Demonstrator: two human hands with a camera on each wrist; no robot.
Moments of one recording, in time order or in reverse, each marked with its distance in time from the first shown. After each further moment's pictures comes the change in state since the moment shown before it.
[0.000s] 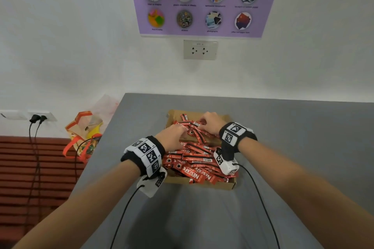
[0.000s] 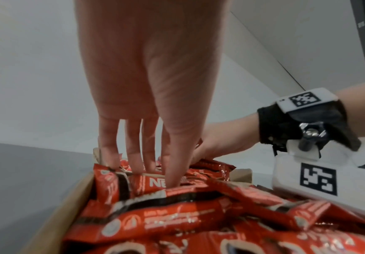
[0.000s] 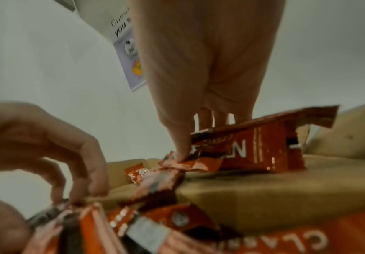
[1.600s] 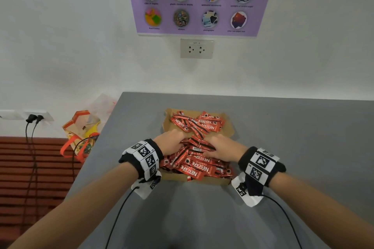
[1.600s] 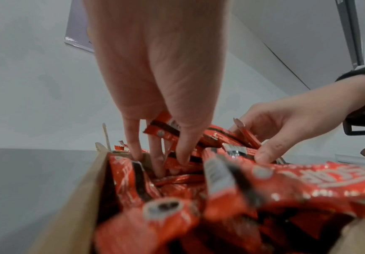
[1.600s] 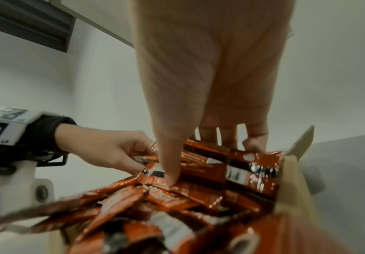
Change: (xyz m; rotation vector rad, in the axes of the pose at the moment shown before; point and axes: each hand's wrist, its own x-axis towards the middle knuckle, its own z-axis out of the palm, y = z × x) left_hand -0.012 0.011 0.008 -0.007 -0.066 0.136; right_hand -0.084 0.018 0.014 -0.139 -0.149 -0.270
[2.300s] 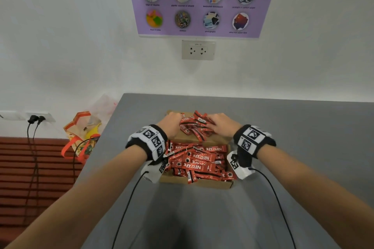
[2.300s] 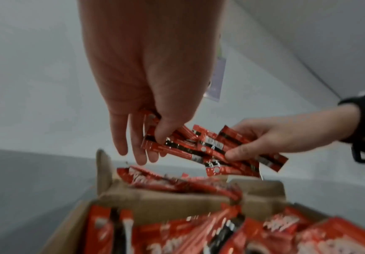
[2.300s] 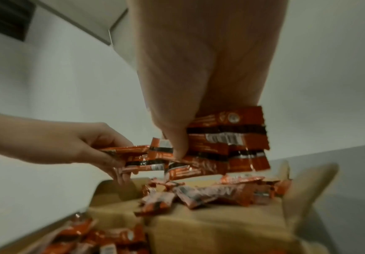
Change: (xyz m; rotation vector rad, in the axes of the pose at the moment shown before) left_hand 0.035 -0.020 -0.026 -0.065 0.155 -0.285; right_hand 0.053 0.027 -0.036 0.032 0.126 0.132
